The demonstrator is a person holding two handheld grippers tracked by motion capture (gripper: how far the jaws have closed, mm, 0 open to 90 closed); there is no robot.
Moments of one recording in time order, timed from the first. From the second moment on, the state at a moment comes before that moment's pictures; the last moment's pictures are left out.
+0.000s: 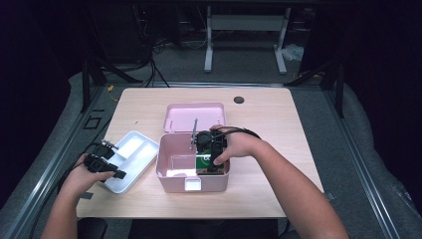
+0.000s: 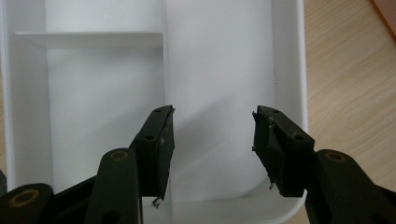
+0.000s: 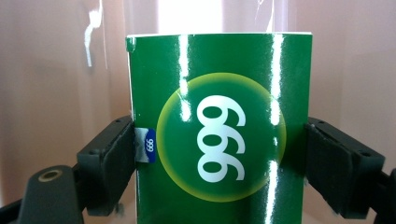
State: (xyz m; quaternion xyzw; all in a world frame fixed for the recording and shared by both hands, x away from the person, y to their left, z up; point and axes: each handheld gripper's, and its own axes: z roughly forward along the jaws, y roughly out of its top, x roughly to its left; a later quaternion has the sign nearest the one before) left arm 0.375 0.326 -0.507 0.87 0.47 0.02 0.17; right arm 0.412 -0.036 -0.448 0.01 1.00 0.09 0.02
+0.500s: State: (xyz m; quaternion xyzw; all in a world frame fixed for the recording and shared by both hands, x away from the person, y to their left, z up) left arm 0.375 0.327 -0.507 0.87 0.47 0.02 0.17; right arm 0.412 -0.038 -0.441 0.04 0.99 0.10 0.03
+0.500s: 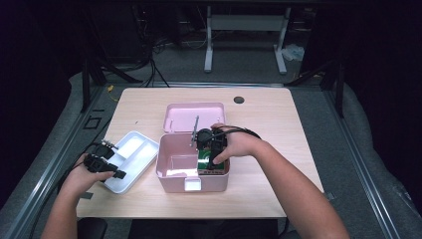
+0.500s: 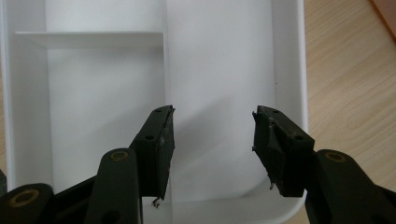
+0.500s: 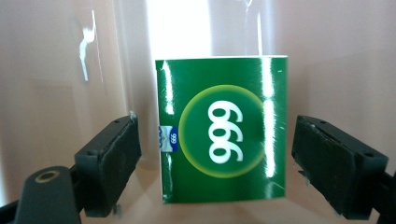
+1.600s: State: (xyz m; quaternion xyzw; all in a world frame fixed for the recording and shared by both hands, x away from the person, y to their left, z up) left arm 0.375 0.326 -0.507 0.87 0.47 0.02 0.17; right arm 0.410 -0.148 -0.398 0.15 0.98 0.11 0.05
